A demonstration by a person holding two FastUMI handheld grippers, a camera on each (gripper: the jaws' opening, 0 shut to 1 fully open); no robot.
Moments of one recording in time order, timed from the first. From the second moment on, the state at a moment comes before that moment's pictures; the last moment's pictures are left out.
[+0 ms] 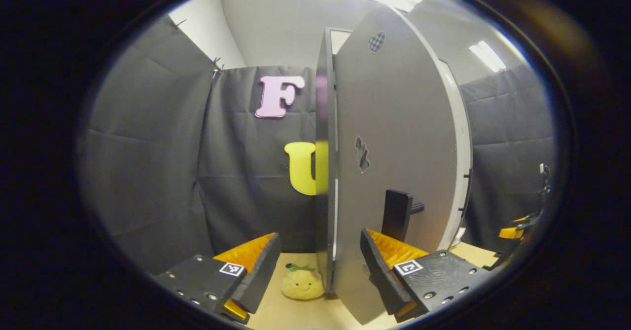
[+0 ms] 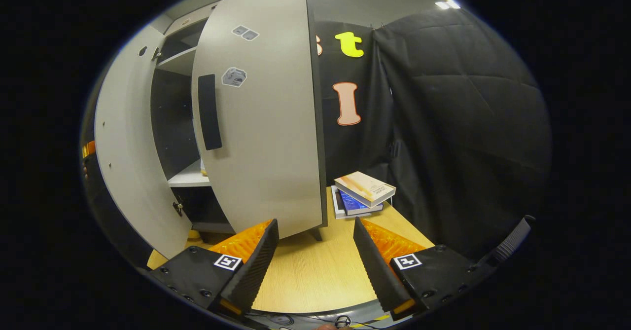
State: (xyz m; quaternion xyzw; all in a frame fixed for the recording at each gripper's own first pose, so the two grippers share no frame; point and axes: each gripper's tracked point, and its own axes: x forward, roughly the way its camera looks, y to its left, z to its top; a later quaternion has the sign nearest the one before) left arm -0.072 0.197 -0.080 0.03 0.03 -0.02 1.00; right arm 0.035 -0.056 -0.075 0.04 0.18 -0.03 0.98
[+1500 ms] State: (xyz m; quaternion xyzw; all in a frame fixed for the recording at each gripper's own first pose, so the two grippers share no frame) left arm -0.071 0.010 -0.097 0.06 0.01 0.08 0.99; right arm 0.107 -0.058 -0.018 0.00 0.08 0.12 0.99
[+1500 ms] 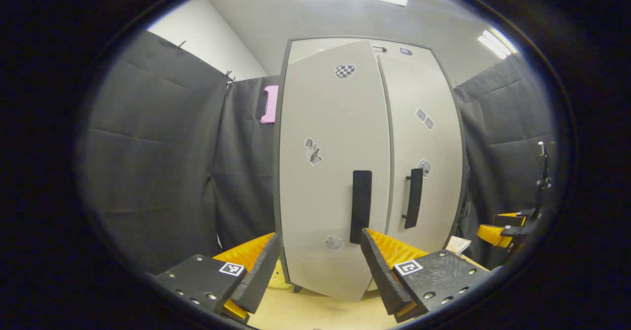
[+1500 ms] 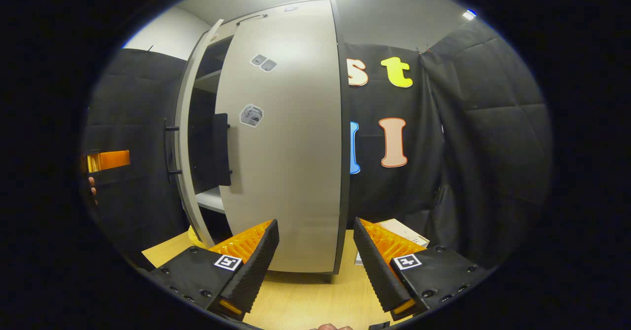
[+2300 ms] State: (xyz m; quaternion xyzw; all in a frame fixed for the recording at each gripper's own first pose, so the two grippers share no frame) left arm -0.095 0.018 -0.109 0.03 -0.01 0.04 1.00; right arm 0.001 -0.056 -0.032 0.00 0.09 0.05 1.00
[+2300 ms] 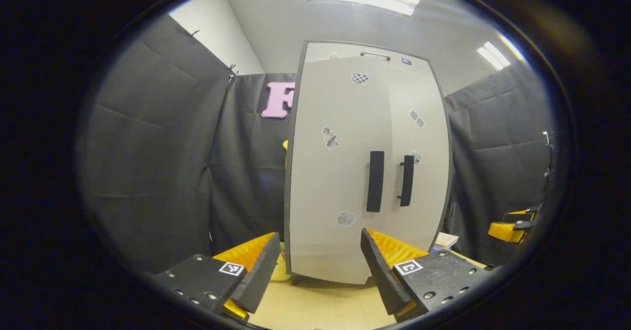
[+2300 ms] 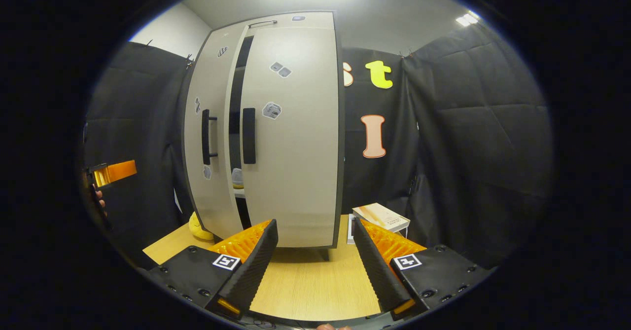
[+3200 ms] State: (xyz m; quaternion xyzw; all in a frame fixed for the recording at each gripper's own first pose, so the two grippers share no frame) left arm -0.131 0.028 -0.129 0.06 0.01 0.05 1.00; right arm -0.003 -0.064 -0.015 -0.01 0.06 0.05 1.00
